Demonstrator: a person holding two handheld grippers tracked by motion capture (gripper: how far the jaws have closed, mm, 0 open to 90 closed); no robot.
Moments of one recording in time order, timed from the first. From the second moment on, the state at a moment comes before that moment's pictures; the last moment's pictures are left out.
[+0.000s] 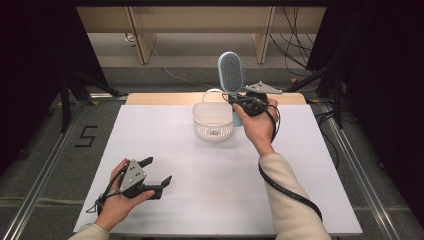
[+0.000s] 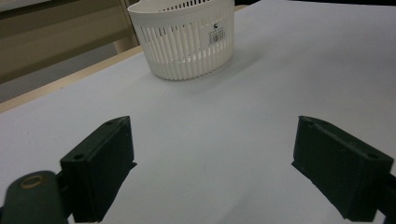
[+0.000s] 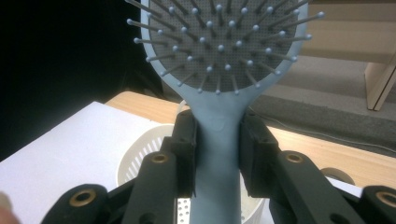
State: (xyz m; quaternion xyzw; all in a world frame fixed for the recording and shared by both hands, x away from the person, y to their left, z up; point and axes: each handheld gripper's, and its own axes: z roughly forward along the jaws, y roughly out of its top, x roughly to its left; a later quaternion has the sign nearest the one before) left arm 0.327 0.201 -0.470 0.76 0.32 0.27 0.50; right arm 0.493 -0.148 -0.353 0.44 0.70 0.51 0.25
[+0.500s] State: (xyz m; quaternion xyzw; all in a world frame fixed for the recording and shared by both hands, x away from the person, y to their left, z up) left arm 0.327 0.201 -0.470 0.76 0.32 0.27 0.50; right arm 0.498 -0.144 -0.350 0.44 0.69 0.51 0.25
